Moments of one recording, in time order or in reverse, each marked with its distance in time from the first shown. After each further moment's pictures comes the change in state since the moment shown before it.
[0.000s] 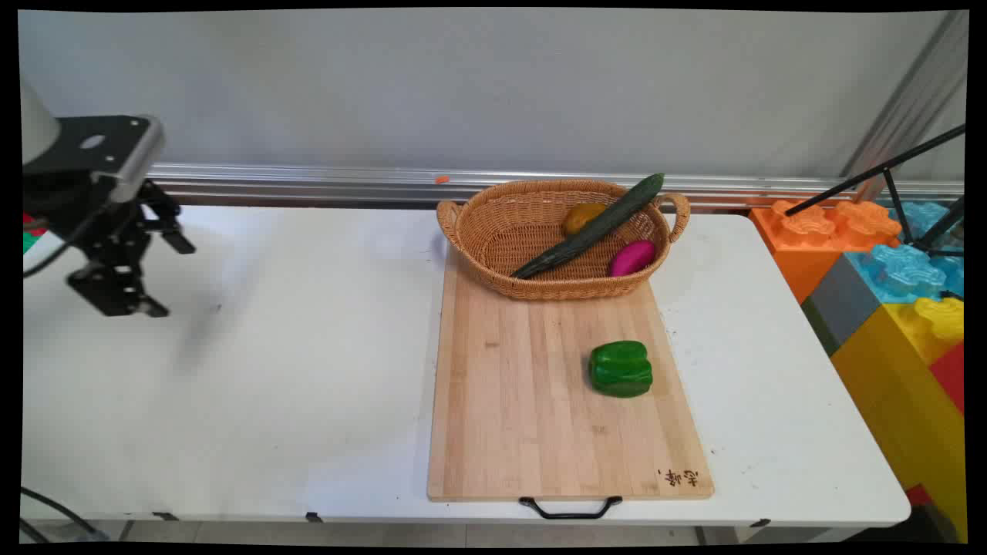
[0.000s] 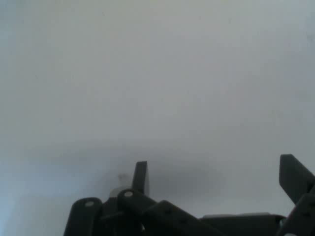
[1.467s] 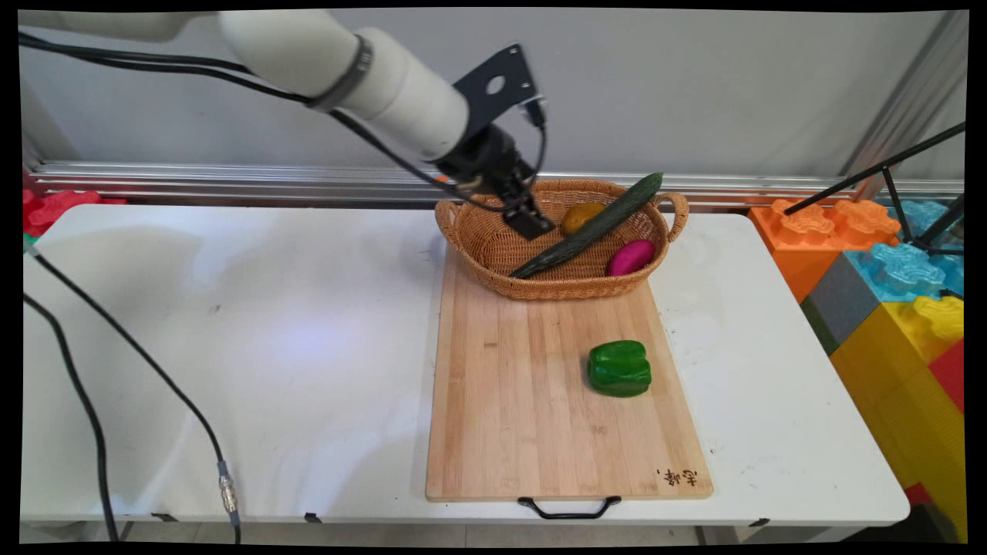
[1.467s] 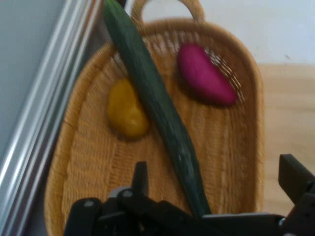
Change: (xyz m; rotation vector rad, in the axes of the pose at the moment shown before) arm 0.315 -0.065 0.079 0.252 0.523 -0.173
